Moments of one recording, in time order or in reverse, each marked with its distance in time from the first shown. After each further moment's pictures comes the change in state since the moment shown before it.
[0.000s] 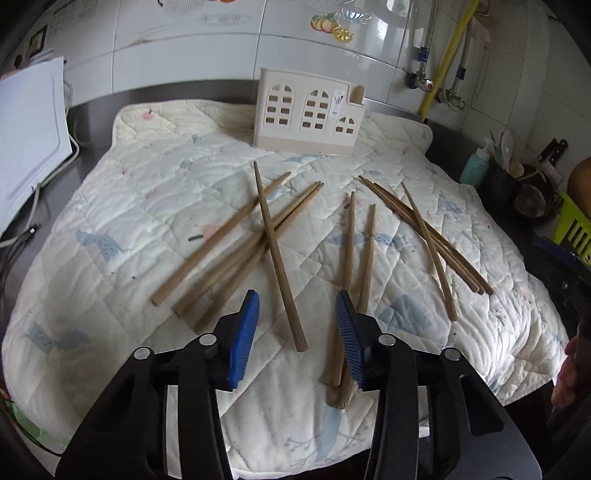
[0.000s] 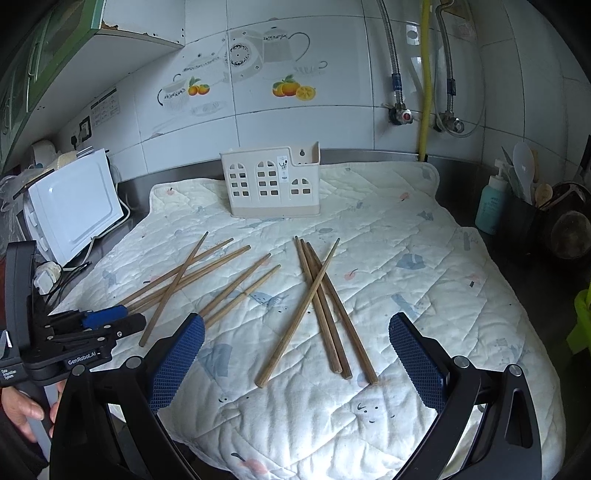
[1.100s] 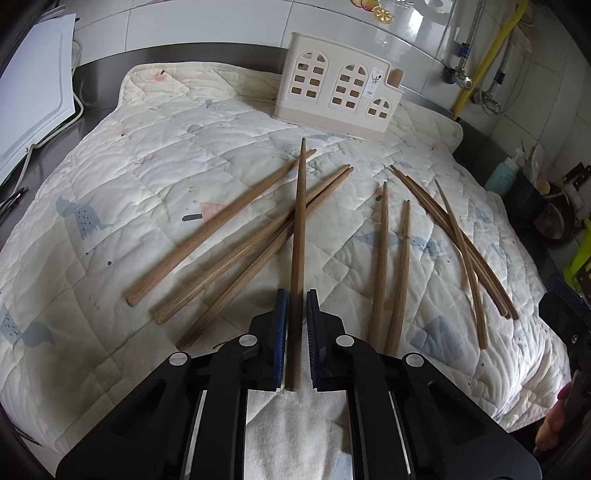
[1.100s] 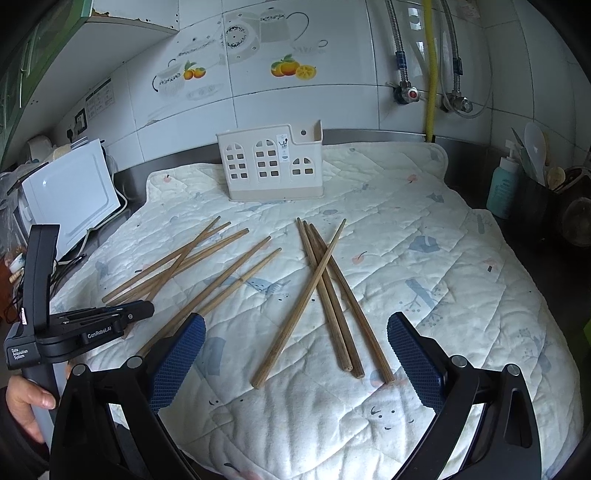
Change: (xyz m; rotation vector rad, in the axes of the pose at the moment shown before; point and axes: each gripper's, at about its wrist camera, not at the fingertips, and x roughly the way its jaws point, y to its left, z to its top) left arm 0.043 0.014 0.007 -0.097 0.069 0.032; right arm 0.029 -0.001 -0.009 0.013 0.045 0.017
